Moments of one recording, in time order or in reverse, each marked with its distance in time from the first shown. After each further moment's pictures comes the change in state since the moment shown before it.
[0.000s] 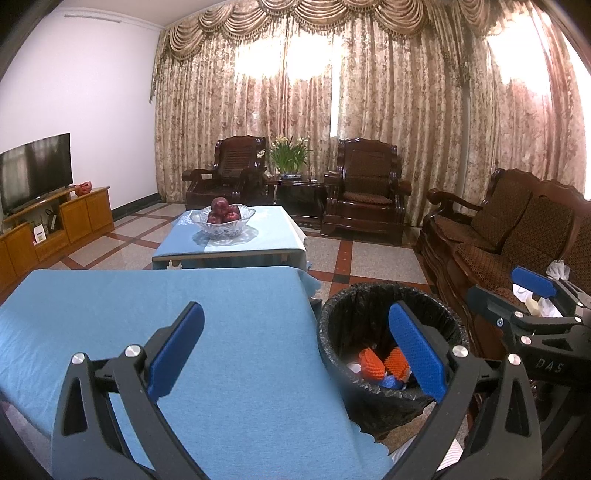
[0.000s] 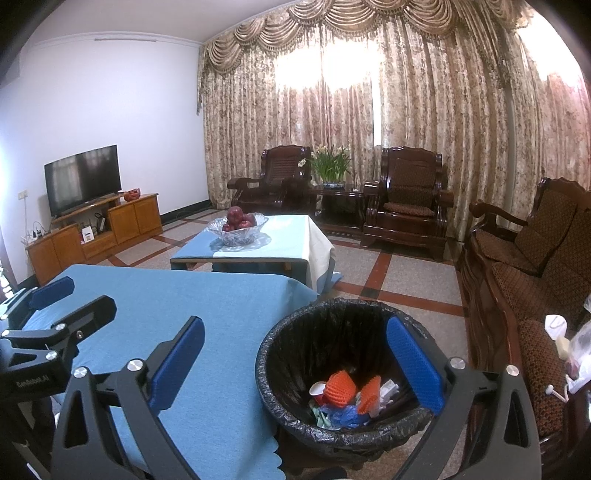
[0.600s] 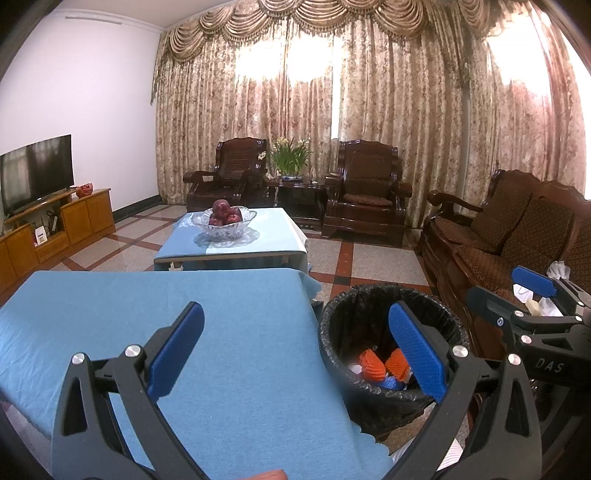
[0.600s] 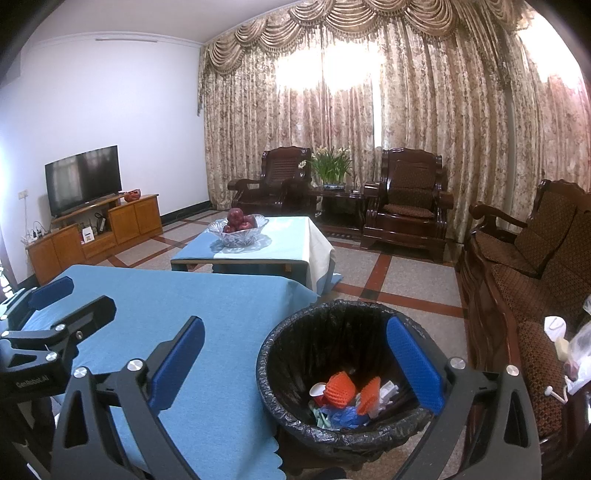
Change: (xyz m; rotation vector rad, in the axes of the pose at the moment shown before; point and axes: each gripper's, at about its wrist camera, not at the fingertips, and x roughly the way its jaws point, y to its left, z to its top) left arm 0.001 0.003 -0.001 0.000 0.001 0.002; right arm 0.000 0.001 0.000 -0.001 -0.001 0.001
